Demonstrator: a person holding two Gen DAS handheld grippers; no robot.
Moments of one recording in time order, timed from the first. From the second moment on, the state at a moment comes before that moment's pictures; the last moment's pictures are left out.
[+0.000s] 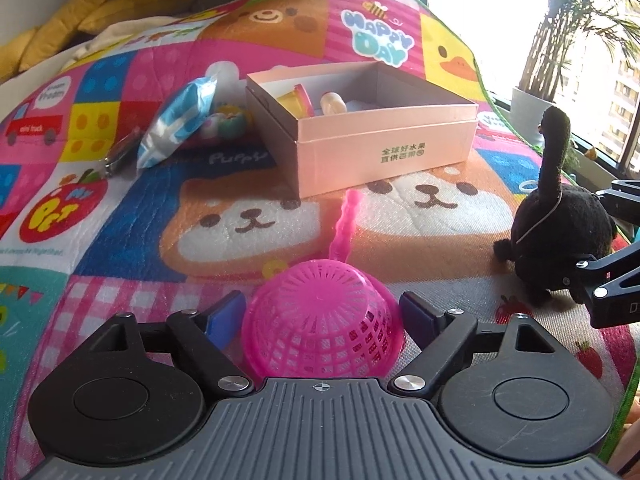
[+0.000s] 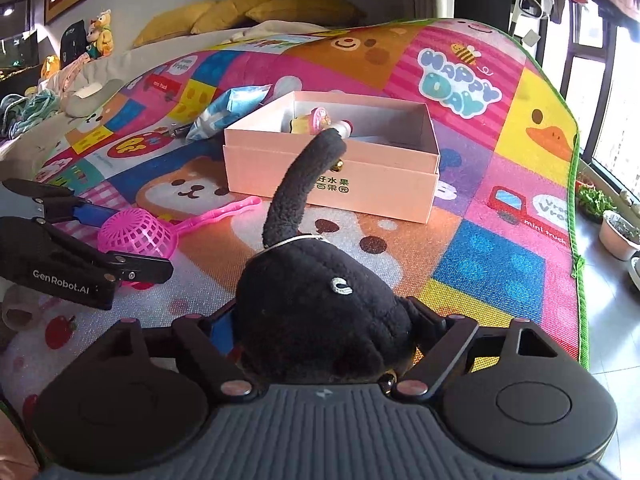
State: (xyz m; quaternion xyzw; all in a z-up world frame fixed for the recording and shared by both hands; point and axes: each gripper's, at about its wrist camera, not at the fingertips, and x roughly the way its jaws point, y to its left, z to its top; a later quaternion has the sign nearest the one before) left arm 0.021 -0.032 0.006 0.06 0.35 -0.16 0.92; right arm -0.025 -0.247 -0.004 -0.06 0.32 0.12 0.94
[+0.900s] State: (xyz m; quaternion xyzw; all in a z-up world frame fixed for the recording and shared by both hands) left arm -0.033 -0.026 0.091 0.08 0.23 -0.17 0.96; right arm -0.061 -0.246 0.071 -0.11 0.22 0.10 0.96
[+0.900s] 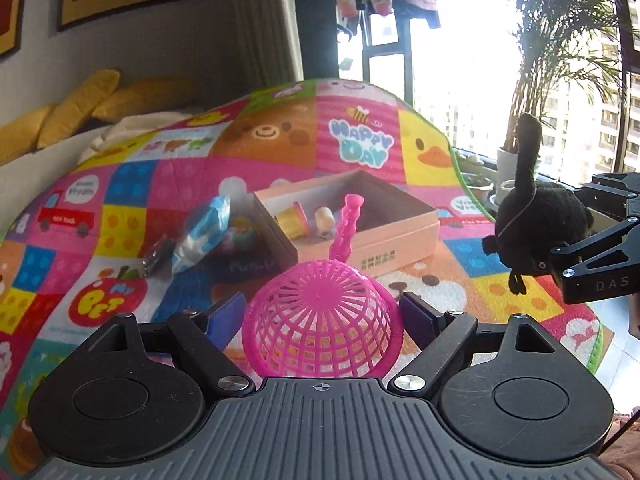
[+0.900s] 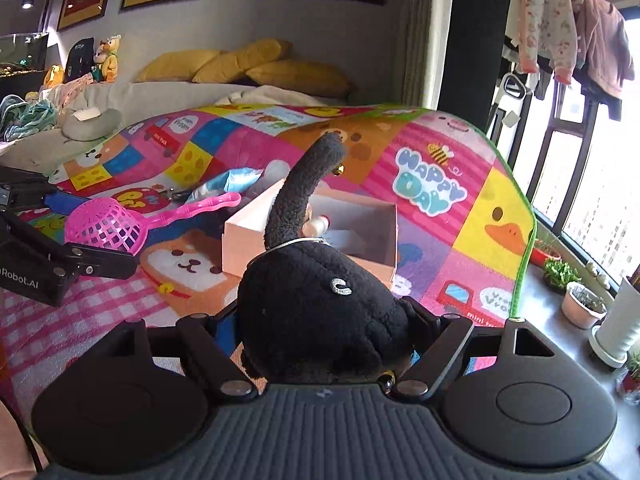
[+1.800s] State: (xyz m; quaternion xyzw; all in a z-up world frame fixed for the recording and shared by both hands) left arm 0.152 -0.050 0.091 0.05 0.21 -0.19 0.96; right arm 0.154 -0.283 0.141 0.06 0.25 0.12 0.96
